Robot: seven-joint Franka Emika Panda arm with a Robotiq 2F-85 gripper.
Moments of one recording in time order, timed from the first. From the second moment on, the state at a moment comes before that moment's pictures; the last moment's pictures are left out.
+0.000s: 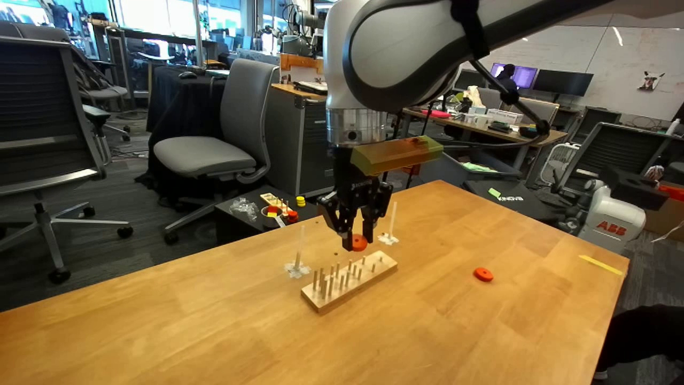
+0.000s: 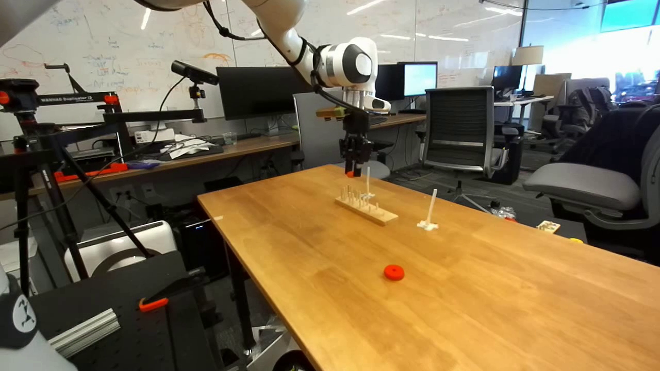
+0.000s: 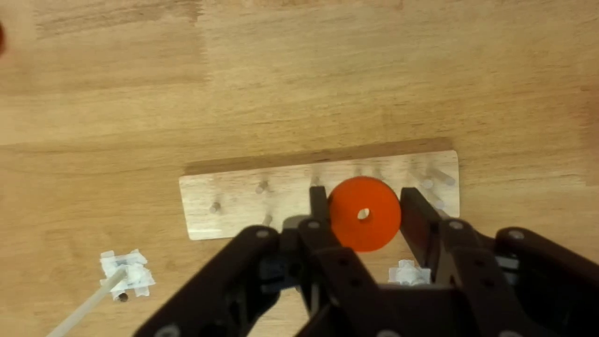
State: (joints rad) arm 0.36 0.86 0.01 -1.24 -0.03 1.91 0.45
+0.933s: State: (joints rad) arm 0.30 0.83 0.00 -1.35 -0.03 1.94 0.50
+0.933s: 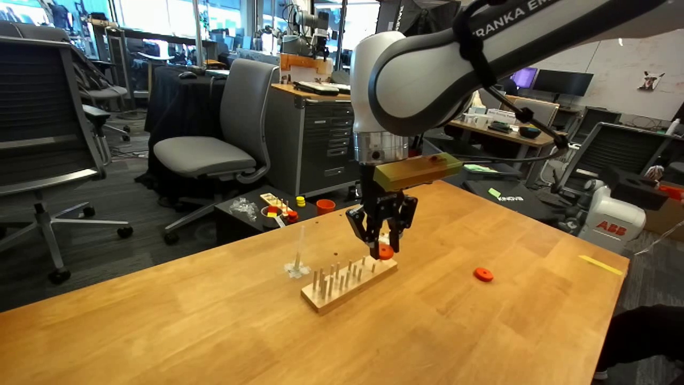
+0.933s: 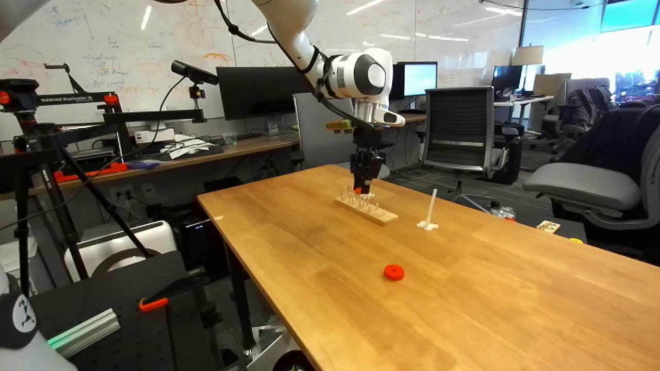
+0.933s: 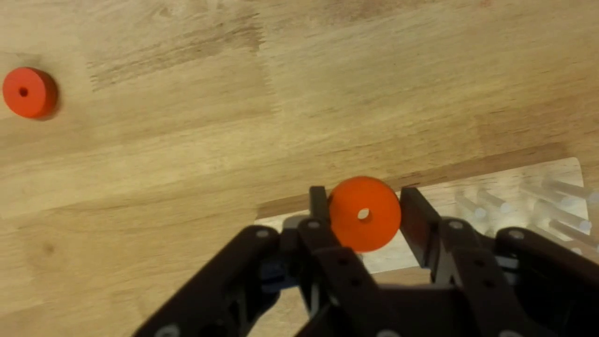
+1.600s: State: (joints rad) arm 0.30 0.83 0.00 -1.36 -0.03 1.94 0.51
